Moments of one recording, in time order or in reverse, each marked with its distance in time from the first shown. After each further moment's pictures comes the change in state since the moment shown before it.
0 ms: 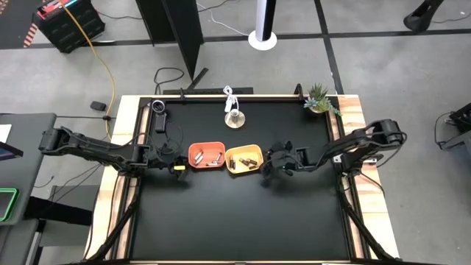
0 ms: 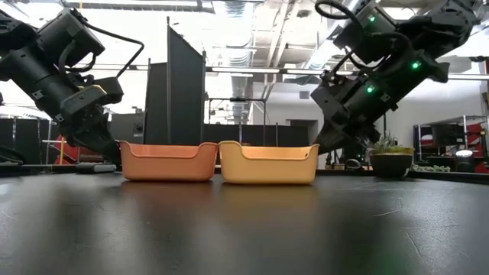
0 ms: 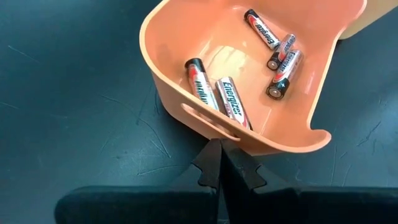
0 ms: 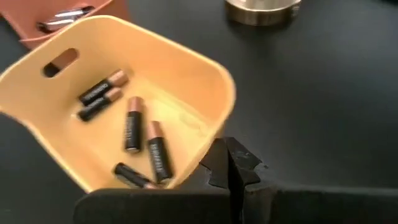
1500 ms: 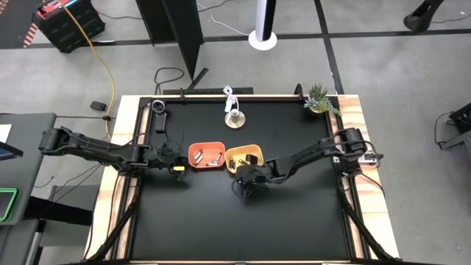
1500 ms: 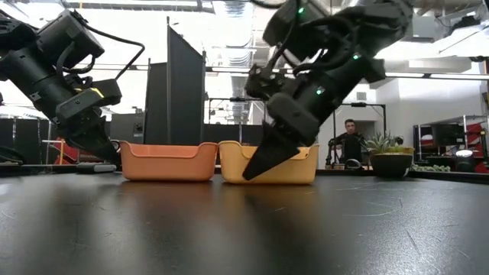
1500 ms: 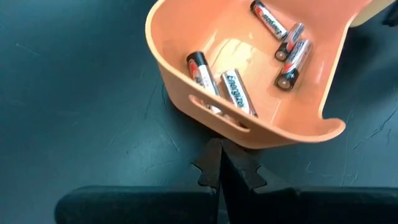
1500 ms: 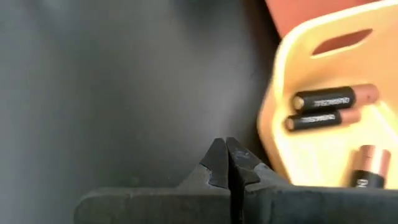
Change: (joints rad) left arm 0.000 0.000 0.000 -0.029 -0.008 0.025; right arm 0.084 0.398 0.439 -0.085 -0.341 -0.452
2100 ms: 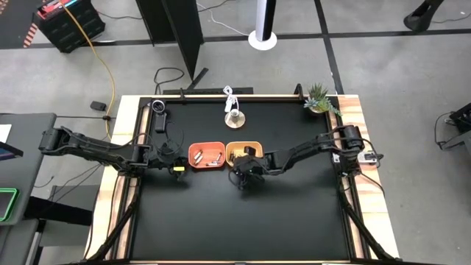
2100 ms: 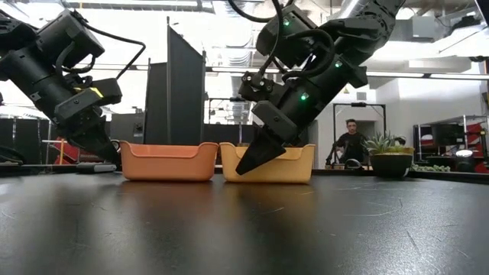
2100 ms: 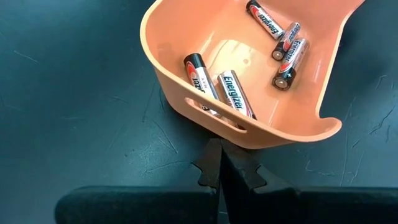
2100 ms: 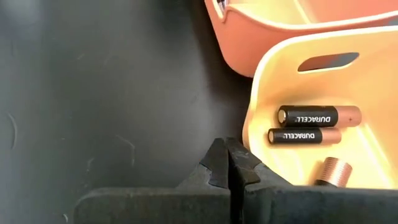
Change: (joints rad) left arm 0.000 0.000 0.000 0.006 0.003 0.026; right arm -0.080 0.013 0.020 0.021 0.000 -0.049
